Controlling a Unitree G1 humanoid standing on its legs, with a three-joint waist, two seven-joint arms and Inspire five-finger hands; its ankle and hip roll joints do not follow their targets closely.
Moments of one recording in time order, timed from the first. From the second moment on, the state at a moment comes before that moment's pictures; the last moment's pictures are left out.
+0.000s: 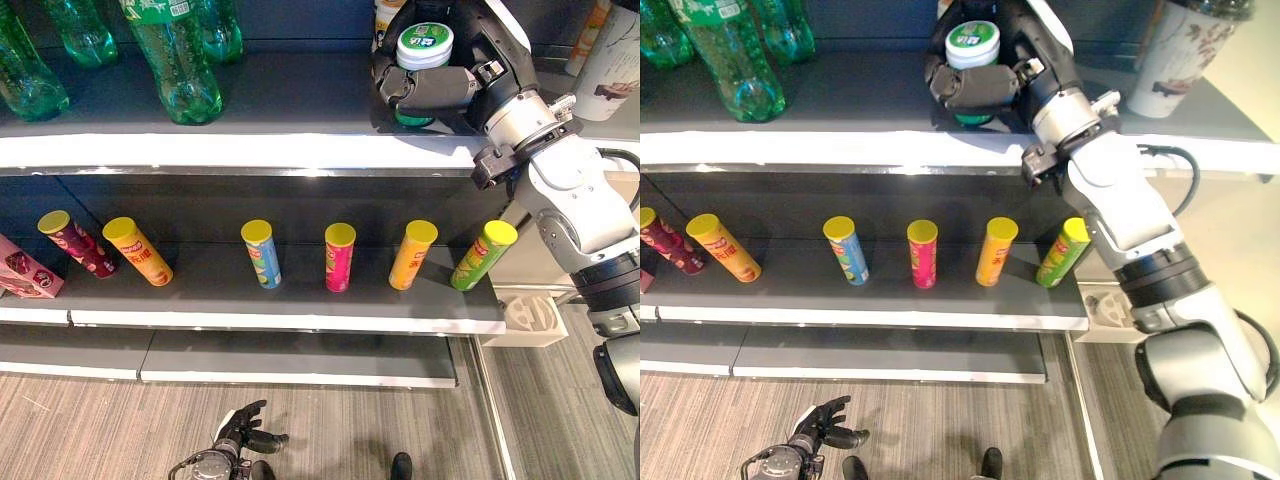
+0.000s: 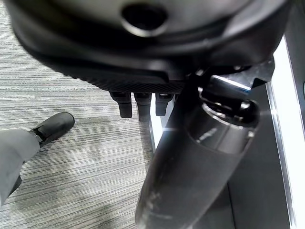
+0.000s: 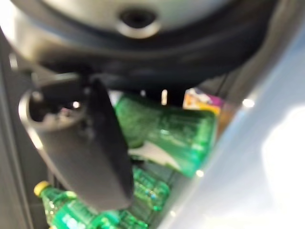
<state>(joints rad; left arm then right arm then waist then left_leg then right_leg) -0.02 0.23 -0.25 1.04 -0.18 -0.15 0.01 -1.06 -0.85 0.45 0.23 0.61 -0.08 0.04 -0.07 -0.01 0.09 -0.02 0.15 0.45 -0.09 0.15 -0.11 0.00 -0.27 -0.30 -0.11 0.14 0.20</state>
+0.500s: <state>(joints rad) -0.02 0.23 -0.25 1.04 -0.18 -0.15 0.01 -1.05 -0.84 0.45 0.23 0.61 -0.08 0.04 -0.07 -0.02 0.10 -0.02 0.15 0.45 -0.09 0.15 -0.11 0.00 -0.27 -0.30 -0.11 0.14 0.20</state>
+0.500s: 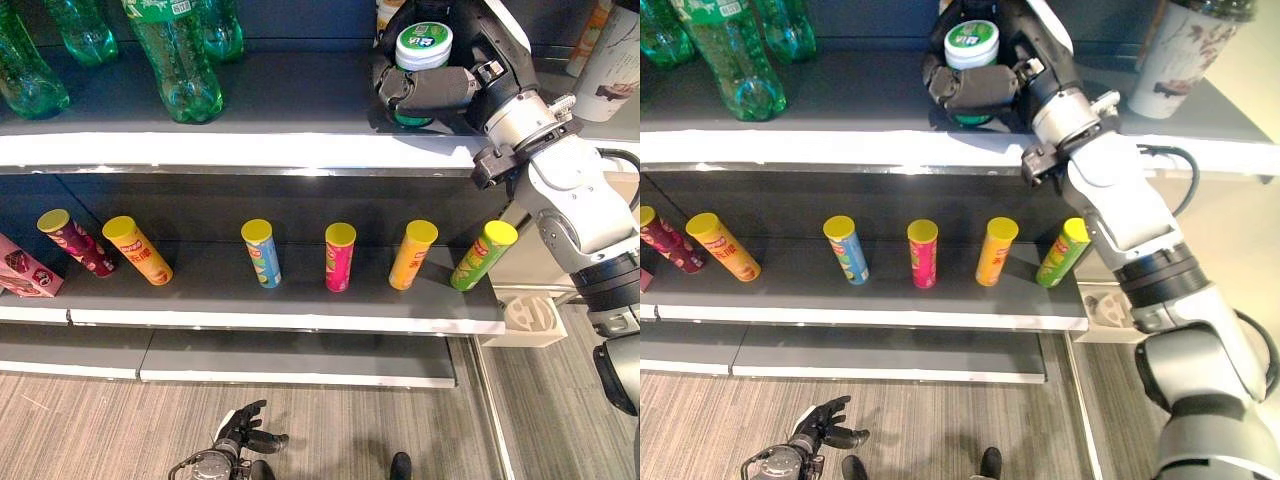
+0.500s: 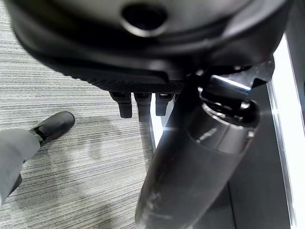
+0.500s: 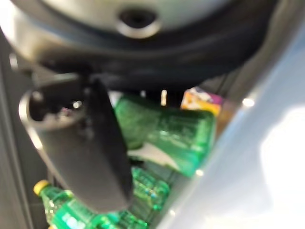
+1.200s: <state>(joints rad) -0.02 0.23 -0.25 1.04 -0.18 -0.15 0.01 -1.04 -0.84 0.45 0.23 0.61 -0.08 0.04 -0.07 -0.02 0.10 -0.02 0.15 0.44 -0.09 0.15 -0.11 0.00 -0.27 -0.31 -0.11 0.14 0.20</state>
